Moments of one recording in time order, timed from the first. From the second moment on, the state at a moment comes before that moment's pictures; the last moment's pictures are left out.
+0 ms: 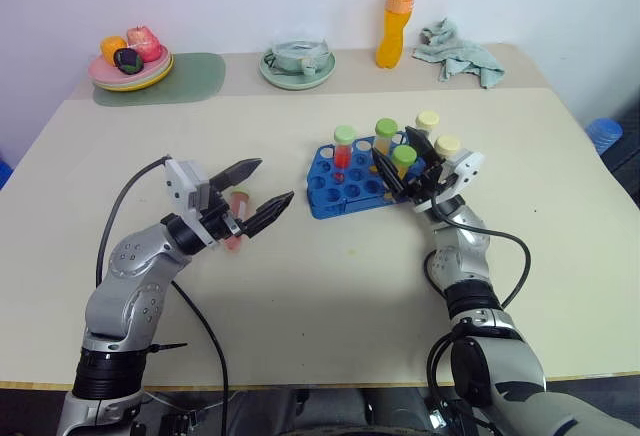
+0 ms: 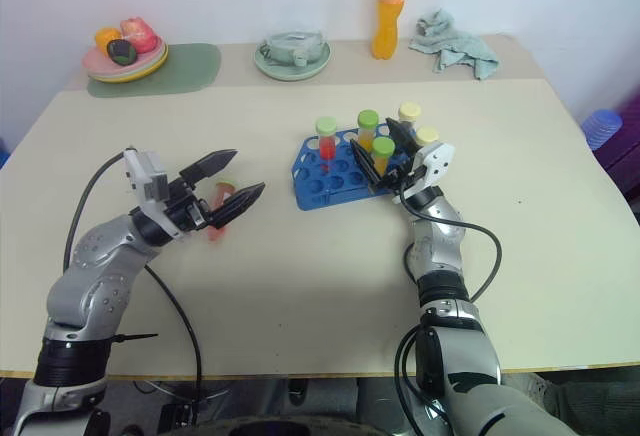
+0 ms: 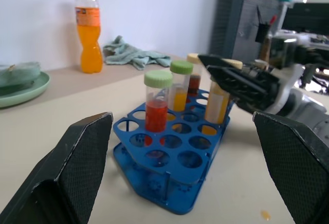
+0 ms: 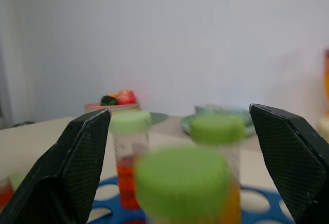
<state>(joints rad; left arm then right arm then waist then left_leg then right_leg) -0.19 0.45 0.12 -0.30 -0.62 0.29 -0.74 -0.59 -0.17 -0.20 0.61 0.41 -0.46 0.91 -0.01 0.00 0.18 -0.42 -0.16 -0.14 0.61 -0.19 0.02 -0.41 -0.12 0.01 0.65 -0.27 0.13</state>
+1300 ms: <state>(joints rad) -1.08 0.44 0.21 0.32 -1.01 1.61 0.51 -0.34 -0.80 -0.15 -0.24 0.55 0.36 0.99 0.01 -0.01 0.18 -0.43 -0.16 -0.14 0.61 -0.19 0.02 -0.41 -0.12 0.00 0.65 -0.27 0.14</state>
